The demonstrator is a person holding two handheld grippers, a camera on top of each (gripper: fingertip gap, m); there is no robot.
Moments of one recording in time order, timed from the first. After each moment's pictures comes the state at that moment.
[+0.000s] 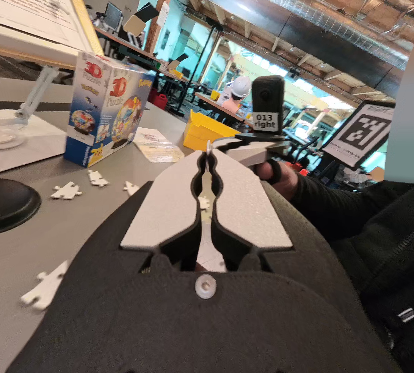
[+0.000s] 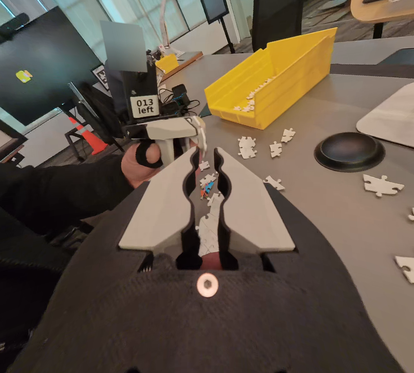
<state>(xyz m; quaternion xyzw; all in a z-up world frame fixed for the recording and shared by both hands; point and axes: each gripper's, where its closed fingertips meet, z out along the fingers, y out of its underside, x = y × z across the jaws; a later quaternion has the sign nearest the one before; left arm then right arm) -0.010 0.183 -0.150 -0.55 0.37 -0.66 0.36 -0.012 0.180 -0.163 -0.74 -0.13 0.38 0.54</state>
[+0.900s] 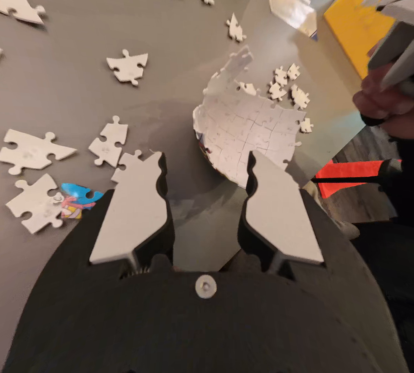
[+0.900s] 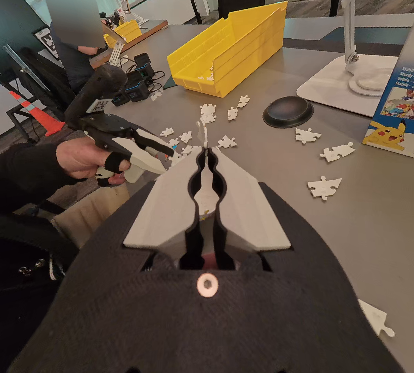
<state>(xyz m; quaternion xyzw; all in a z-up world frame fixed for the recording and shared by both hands) -0.065 0.165 -0.297 -0.84 0.33 -0.37 0.23 0.056 0.152 -0.199 -0.79 -0.13 0.30 0.52</state>
